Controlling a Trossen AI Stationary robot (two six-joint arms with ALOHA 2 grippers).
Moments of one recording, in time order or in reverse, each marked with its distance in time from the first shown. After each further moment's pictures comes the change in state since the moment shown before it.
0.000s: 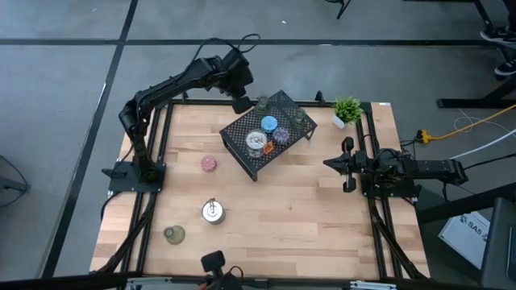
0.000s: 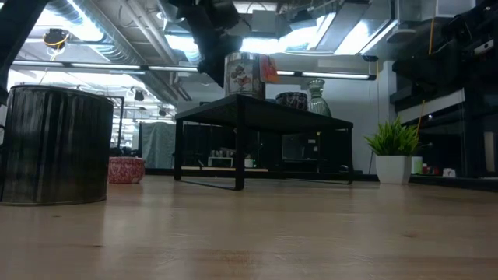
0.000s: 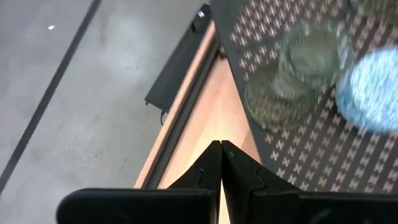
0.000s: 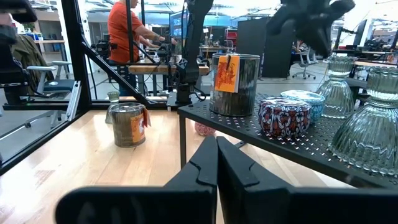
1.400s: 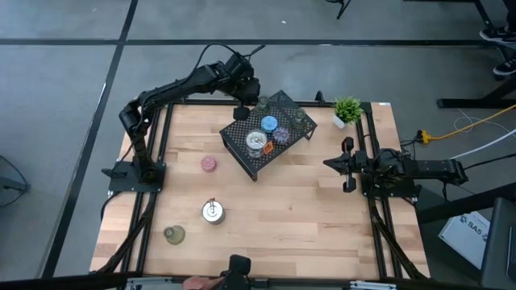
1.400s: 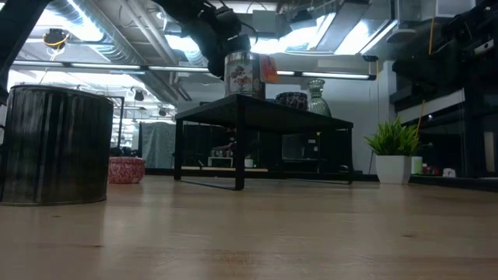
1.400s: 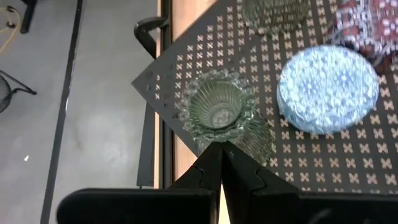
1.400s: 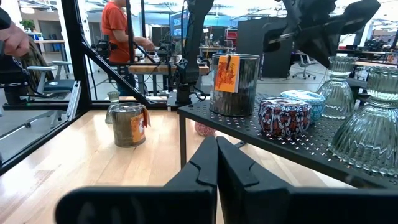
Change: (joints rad) left arm -0.001 0.004 -0.134 0.261 0.277 0.439; right arm 0.000 0.000 0.000 0.000 0.000 0.000
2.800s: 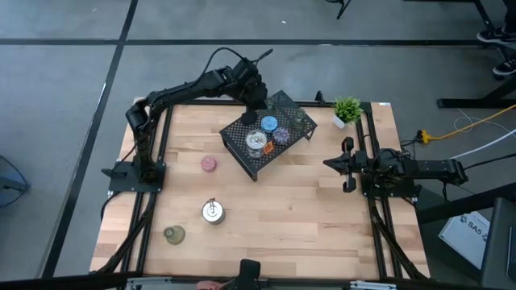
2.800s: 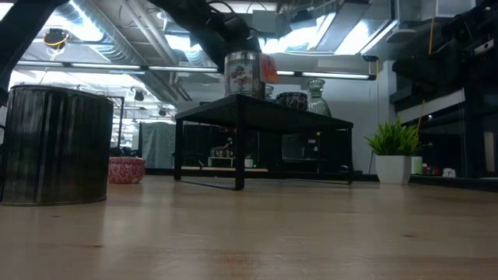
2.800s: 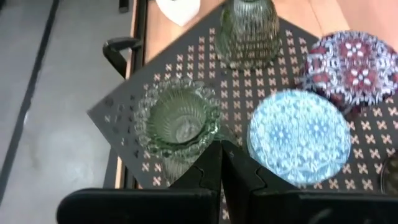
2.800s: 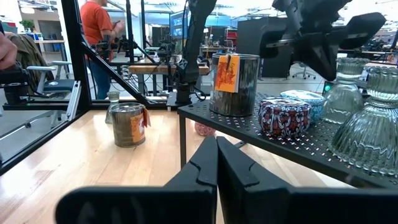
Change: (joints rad) left arm -0.032 0.061 -0.001 0.083 0.107 -0.106; right arm 0.000 0.000 0.000 0.000 0.000 0.000
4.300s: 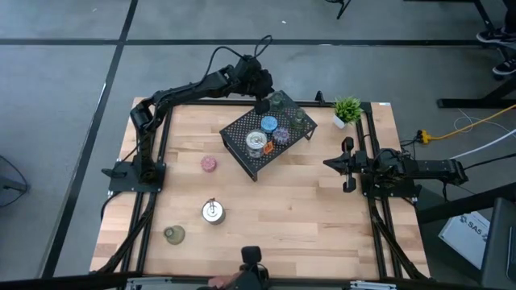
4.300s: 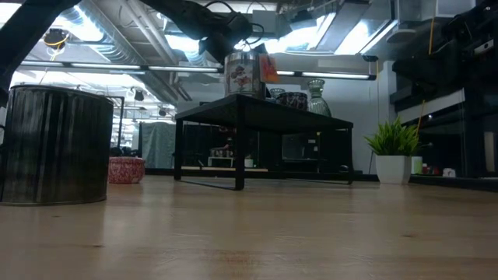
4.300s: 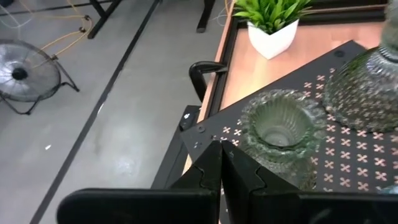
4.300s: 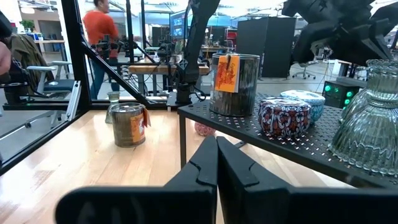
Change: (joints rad) left arm 0.002 0.047 0.000 0.276 -0.214 -0.187; right arm 0.000 0.000 0.000 0.000 0.000 0.000
